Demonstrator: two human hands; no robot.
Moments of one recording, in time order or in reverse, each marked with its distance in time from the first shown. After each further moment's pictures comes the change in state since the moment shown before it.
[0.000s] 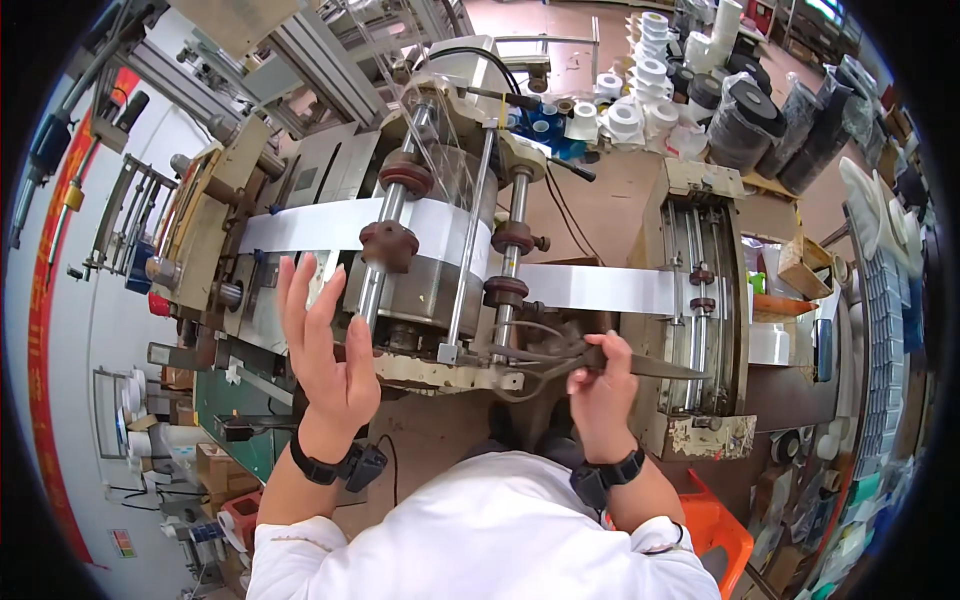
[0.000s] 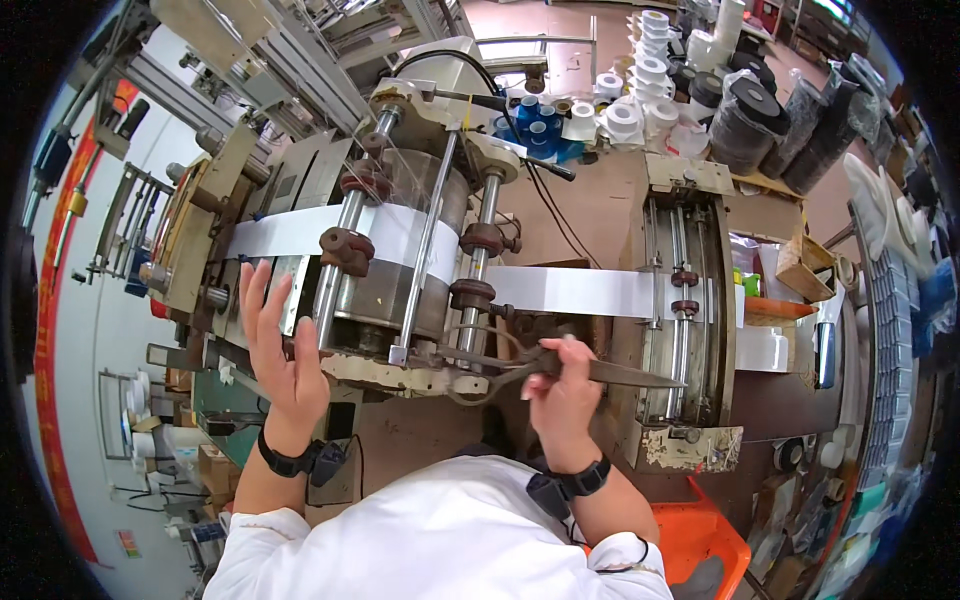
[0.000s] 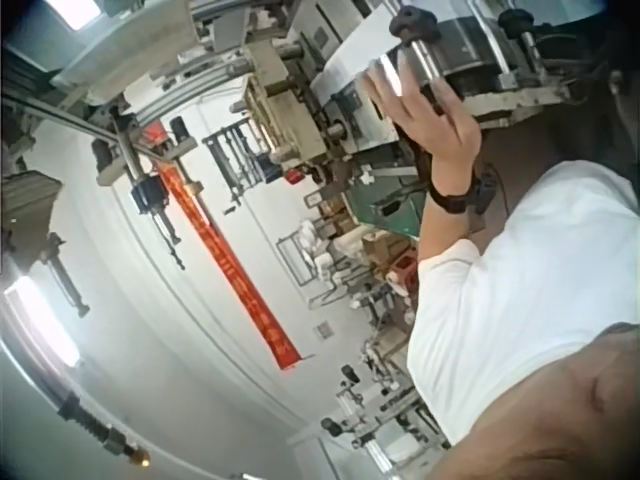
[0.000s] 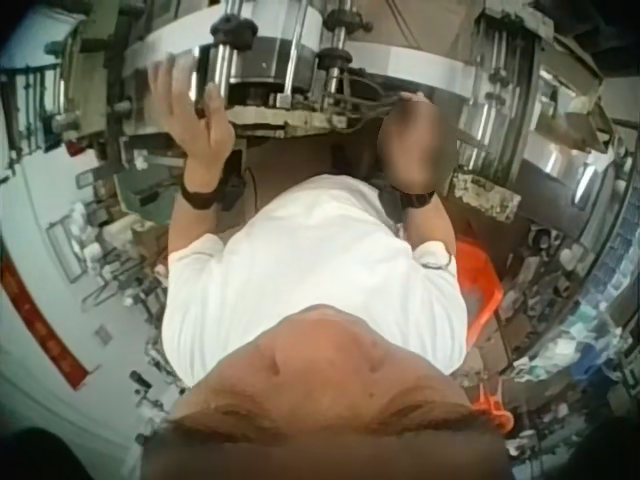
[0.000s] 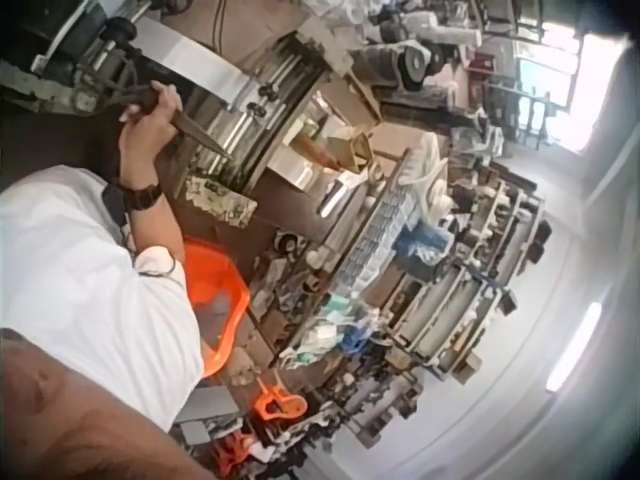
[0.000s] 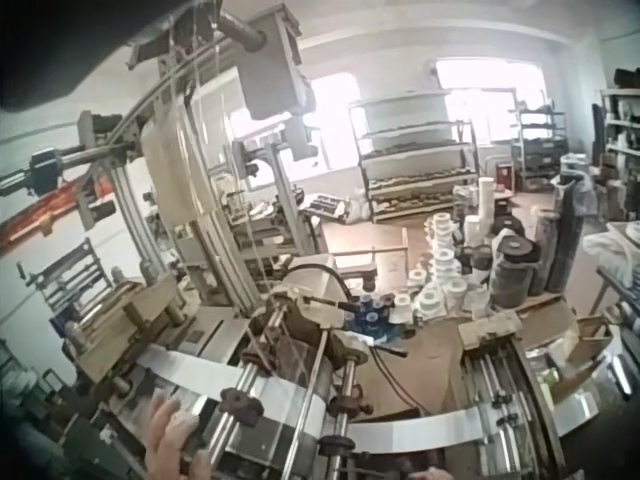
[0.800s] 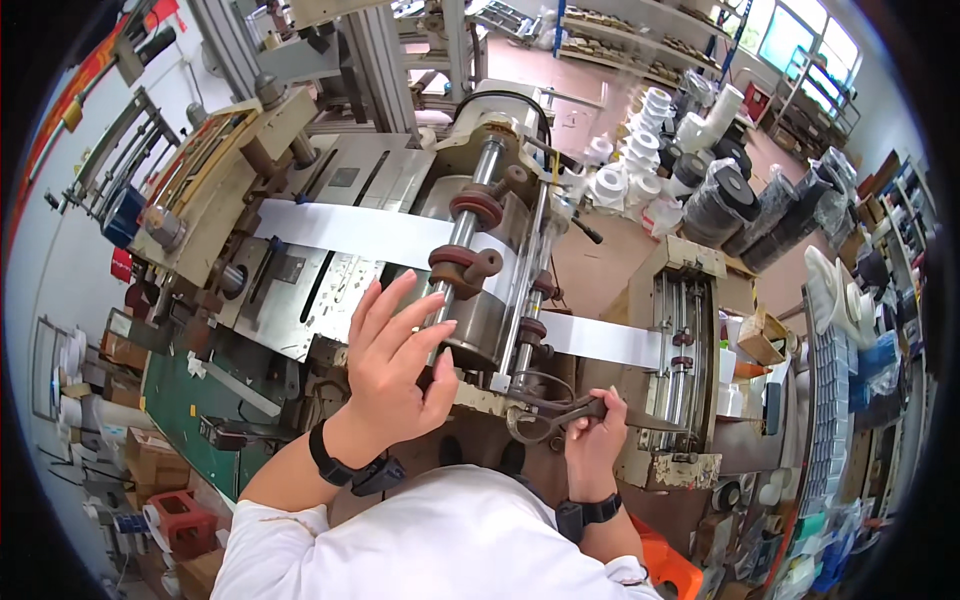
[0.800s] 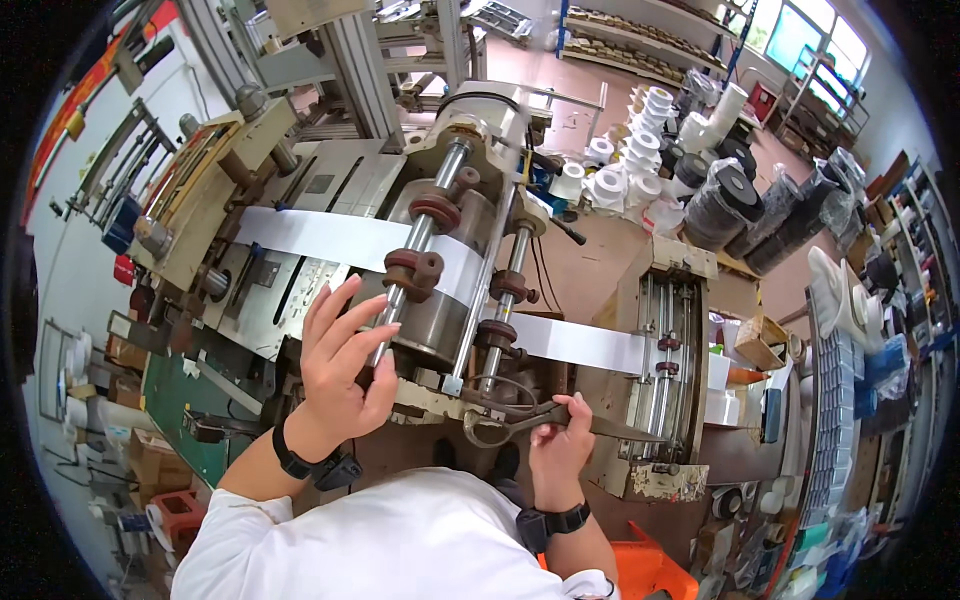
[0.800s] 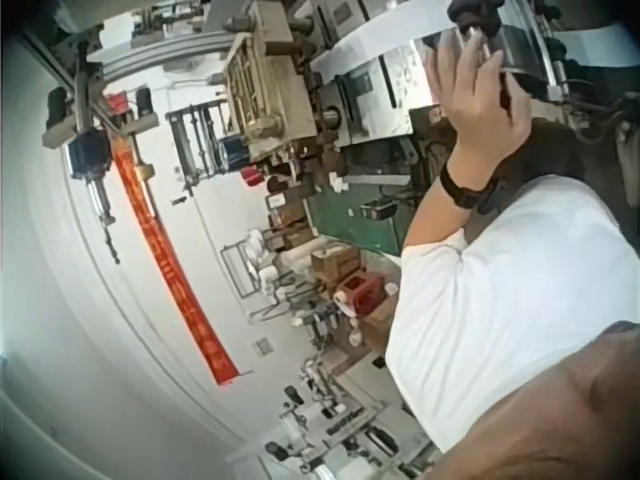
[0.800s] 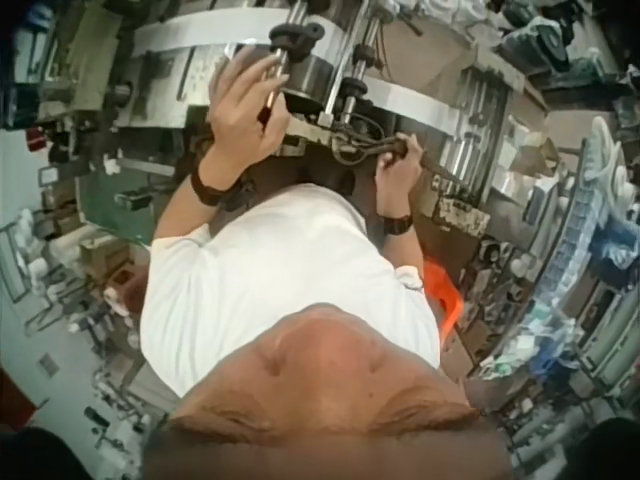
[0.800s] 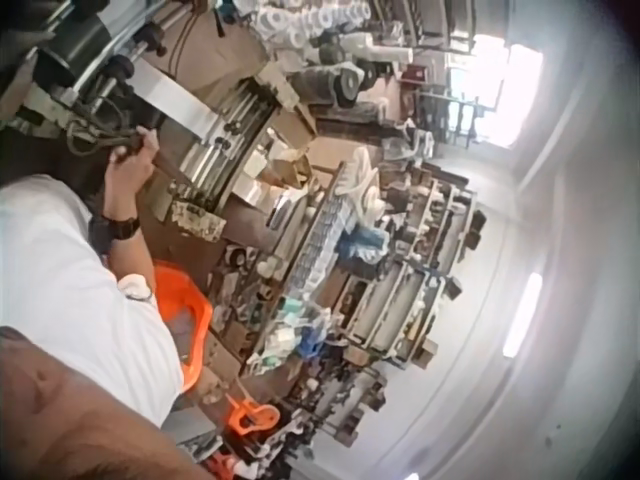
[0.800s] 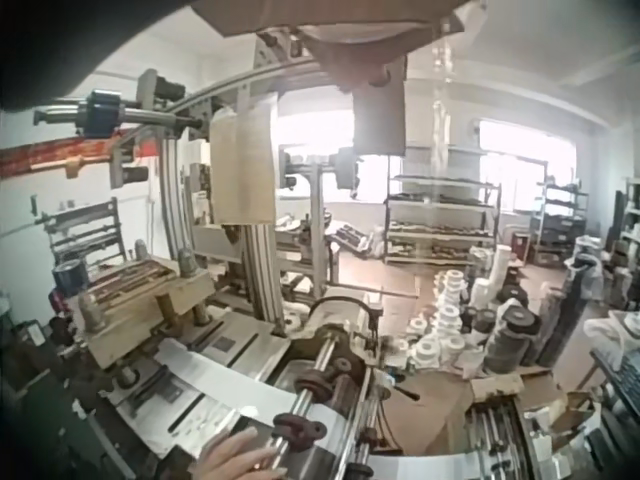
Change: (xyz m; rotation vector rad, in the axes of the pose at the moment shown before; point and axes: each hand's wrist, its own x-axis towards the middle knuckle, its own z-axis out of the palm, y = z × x) left_hand -0.009 -0.026 -0.008 -0.199 0.031 0.025; right_hand -0.032 0.023 0.013 -0.097 0.069 -0.052
